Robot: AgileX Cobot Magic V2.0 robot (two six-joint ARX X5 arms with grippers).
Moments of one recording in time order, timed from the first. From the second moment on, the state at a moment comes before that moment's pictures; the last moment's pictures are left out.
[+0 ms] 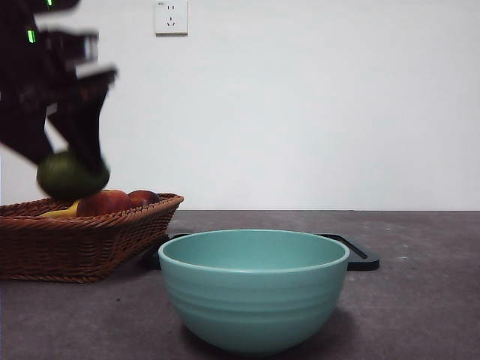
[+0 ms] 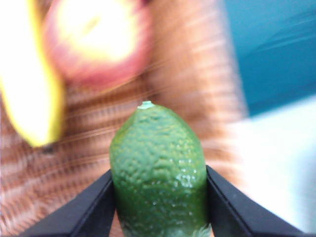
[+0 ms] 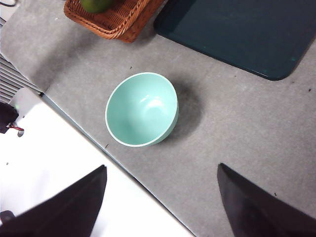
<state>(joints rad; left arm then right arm) -0.37 1.36 1.02 -0.65 0.09 -0.07 0.34 0.71 0.99 -1.14 -0.50 0.03</state>
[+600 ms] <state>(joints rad) -0.89 1.38 1.02 -0.59 0.13 -0.09 0.34 0.72 0.99 -1.13 -0.50 0.03</state>
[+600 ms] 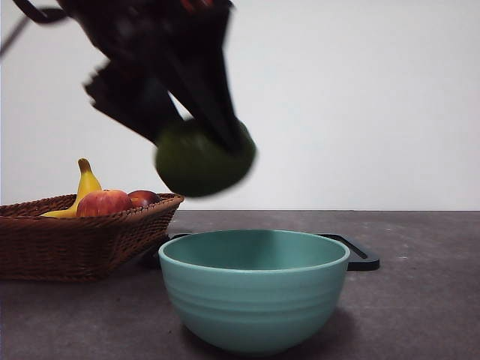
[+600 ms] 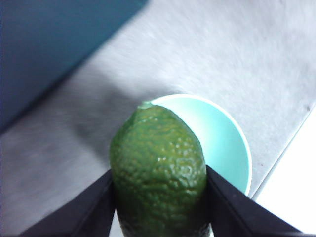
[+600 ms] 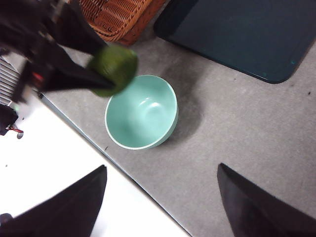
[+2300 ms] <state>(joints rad) -0.93 1.58 1.23 -0.65 0.13 -0.09 0.34 0.72 0.99 -1.13 -0.50 0.03</state>
